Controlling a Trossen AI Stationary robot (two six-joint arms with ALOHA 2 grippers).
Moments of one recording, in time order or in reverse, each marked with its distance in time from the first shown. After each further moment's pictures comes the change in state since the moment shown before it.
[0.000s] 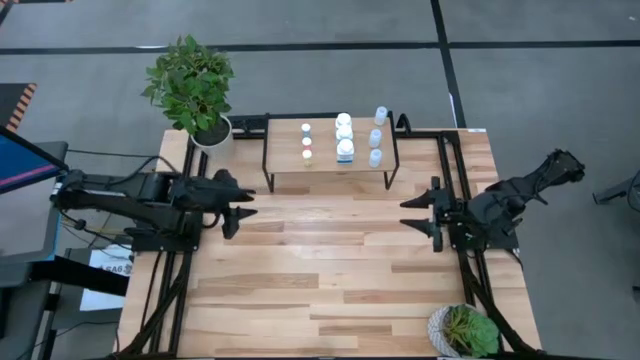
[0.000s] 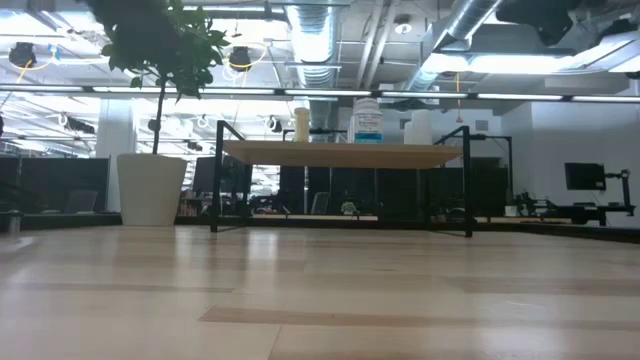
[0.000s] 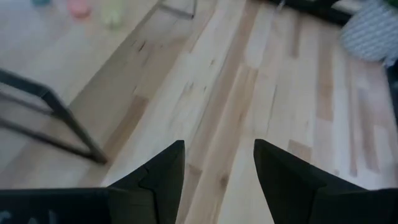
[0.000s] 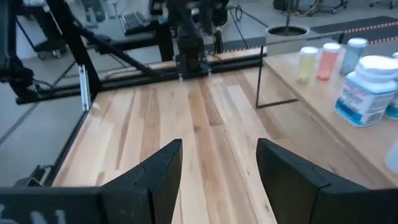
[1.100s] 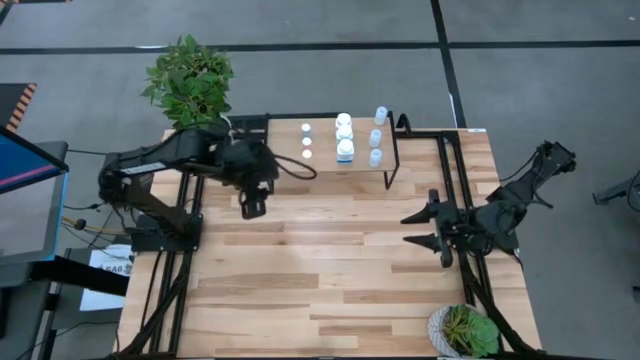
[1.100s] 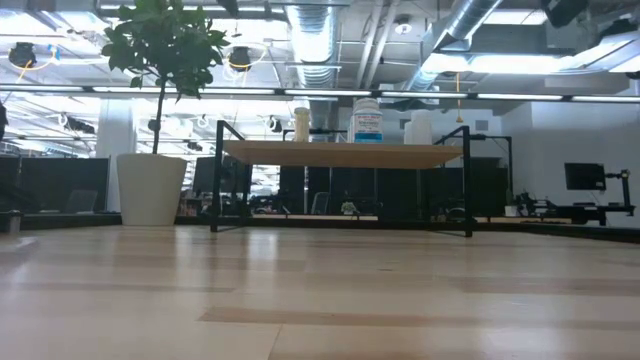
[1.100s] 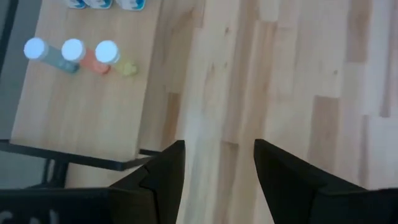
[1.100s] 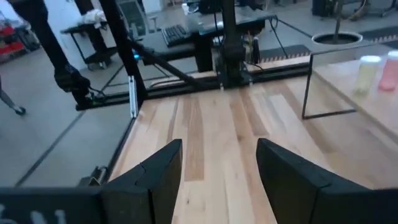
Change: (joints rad) left arm 0.123 0.692 1.002 -0.719 0.067 0.340; right arm 0.170 0.039 0.001 0.111 0.028 0.036
